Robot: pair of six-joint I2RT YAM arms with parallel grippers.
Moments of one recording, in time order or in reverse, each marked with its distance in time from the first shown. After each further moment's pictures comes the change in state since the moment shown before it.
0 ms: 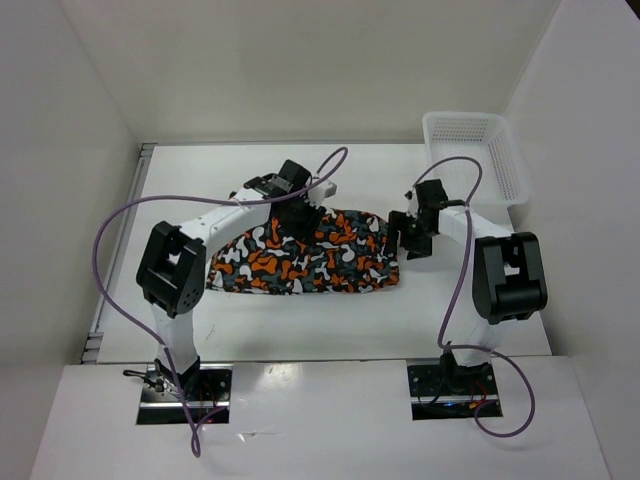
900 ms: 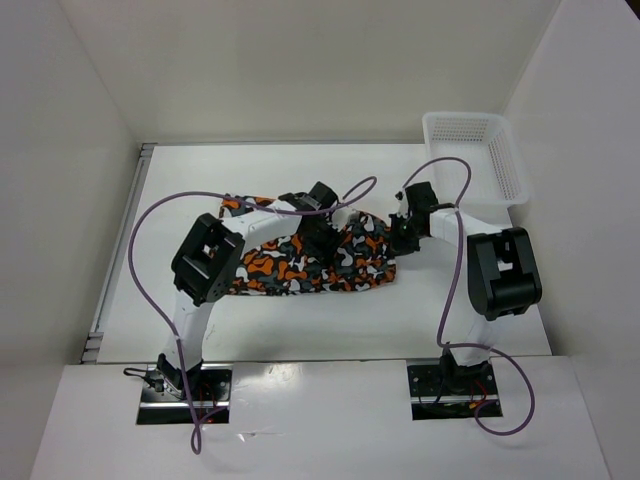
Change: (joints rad) left arm -0.102 0.232 0.079 0.049 0.045 -0.002; right arm 0.060 0.045 -0.048 0.114 -0.021 0.037
